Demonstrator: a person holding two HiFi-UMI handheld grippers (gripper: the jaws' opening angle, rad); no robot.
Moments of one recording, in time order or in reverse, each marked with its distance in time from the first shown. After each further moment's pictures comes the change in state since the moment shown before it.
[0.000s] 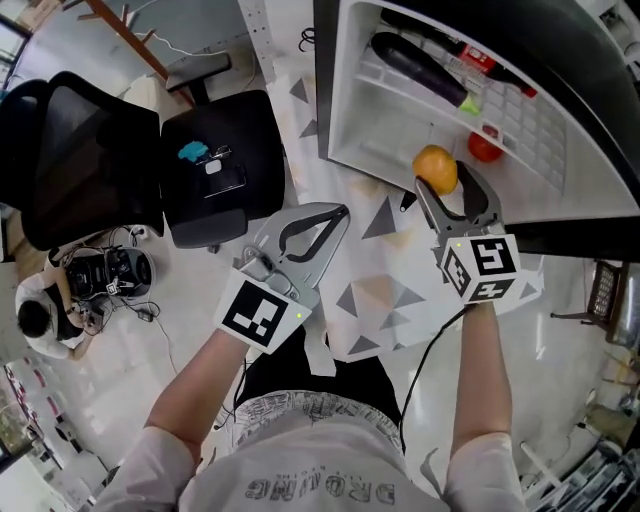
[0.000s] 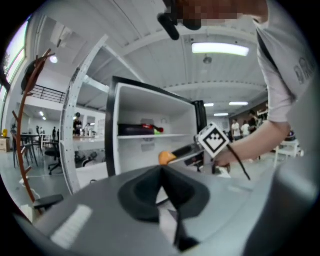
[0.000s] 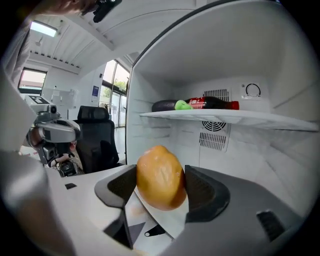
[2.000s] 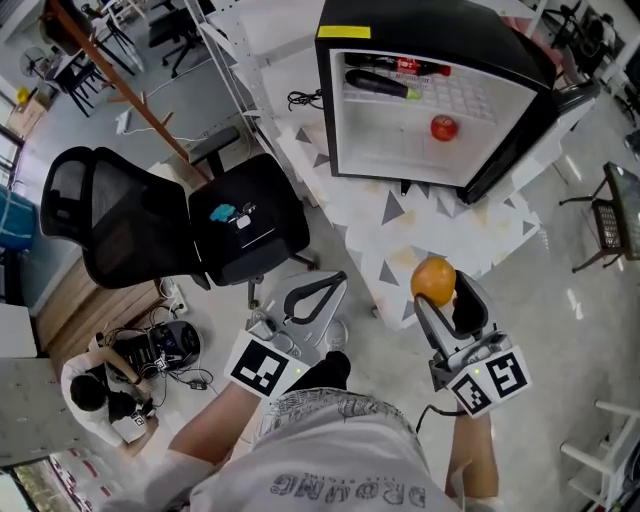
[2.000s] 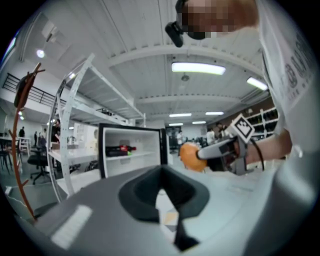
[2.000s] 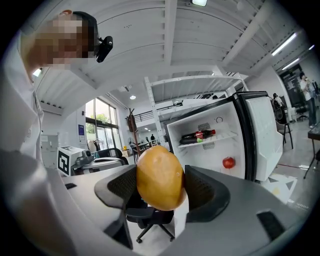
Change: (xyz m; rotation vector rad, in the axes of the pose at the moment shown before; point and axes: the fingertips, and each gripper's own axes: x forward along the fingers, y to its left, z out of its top) left arm -0.199 -0.085 0.071 0.016 -0.087 -0.226; right arm -0.257 0.227 0.062 0.379 -0.228 -0.107
